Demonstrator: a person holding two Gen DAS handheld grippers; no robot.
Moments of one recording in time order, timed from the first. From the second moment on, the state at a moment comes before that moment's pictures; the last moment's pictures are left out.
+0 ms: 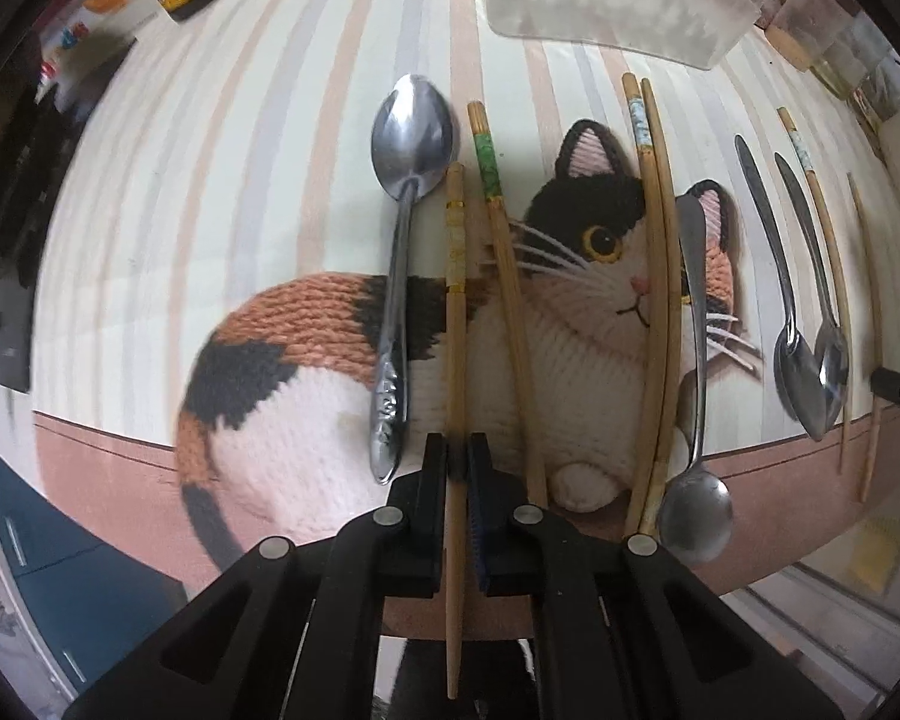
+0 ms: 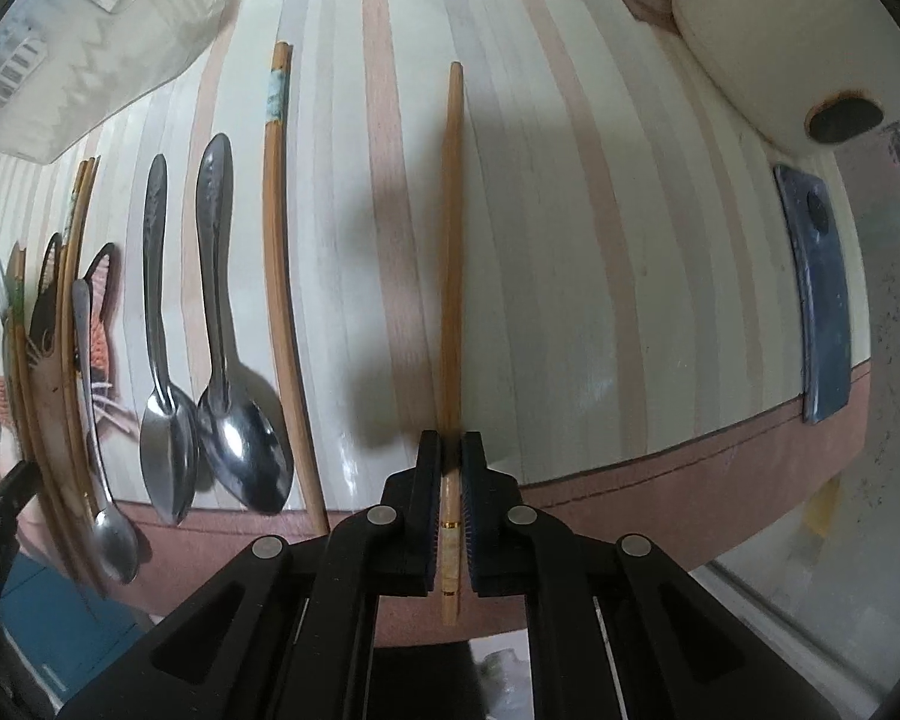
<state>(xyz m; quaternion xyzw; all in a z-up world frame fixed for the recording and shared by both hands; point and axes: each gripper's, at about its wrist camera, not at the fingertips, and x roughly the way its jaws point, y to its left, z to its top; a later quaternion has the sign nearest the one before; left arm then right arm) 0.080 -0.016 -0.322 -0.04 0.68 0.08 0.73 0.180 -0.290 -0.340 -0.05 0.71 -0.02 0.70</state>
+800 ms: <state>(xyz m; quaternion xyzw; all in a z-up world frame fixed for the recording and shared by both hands) 0.118 0.020 -0.129 -0.05 0.53 0.05 0.85 0.195 -0.210 -0.187 0.04 0.60 0.06 0.80</state>
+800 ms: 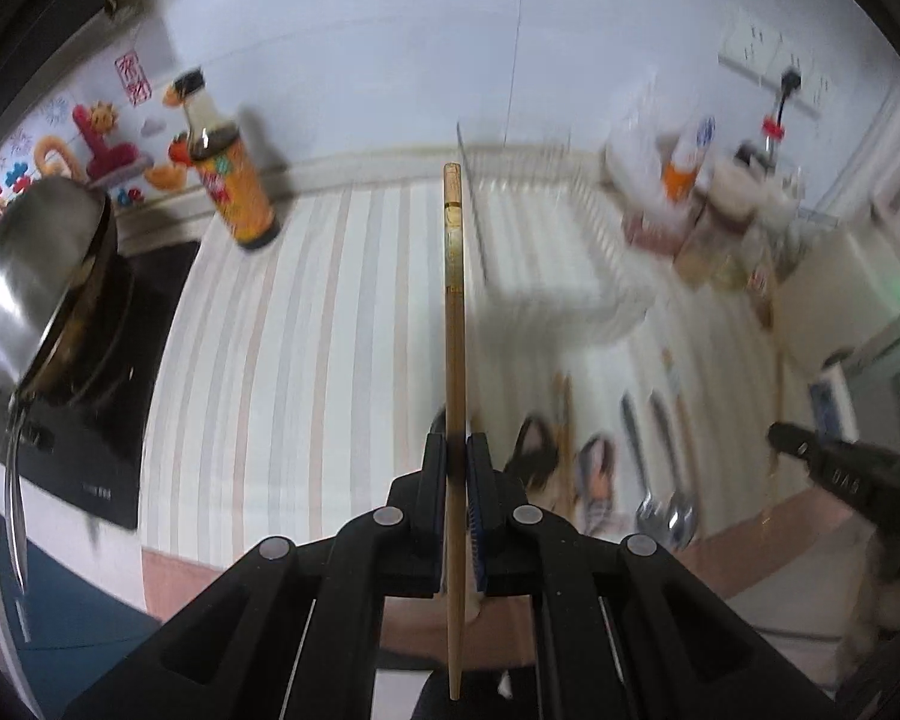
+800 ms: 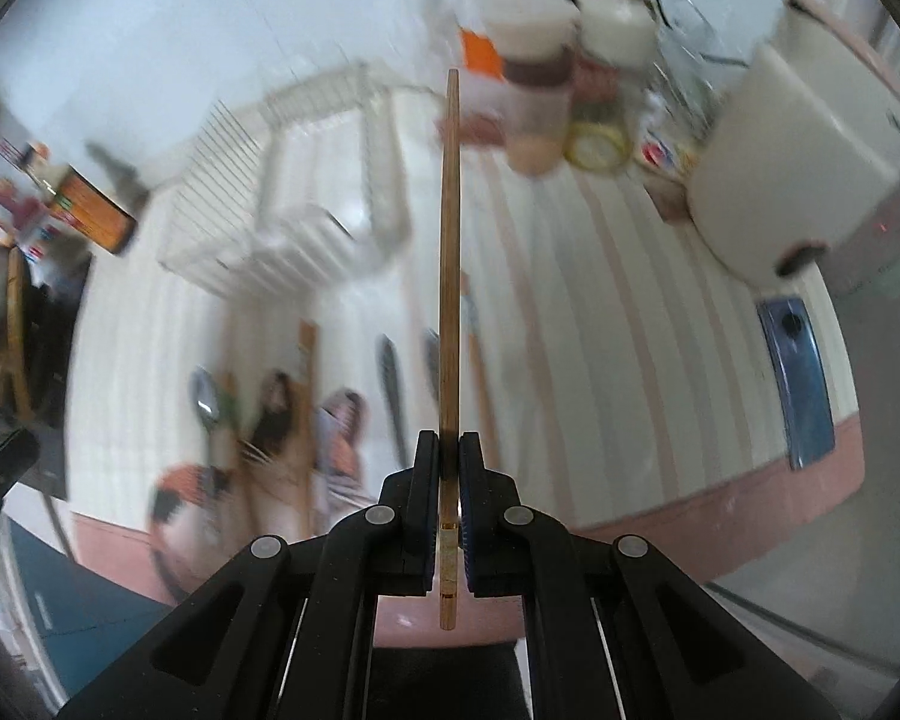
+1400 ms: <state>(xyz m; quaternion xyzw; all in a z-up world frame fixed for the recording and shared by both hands) 0.357 0.046 -0.158 -0.18 0.59 0.01 0.79 0.407 -0.126 -0.209 0.08 0.64 0.15 0.75</state>
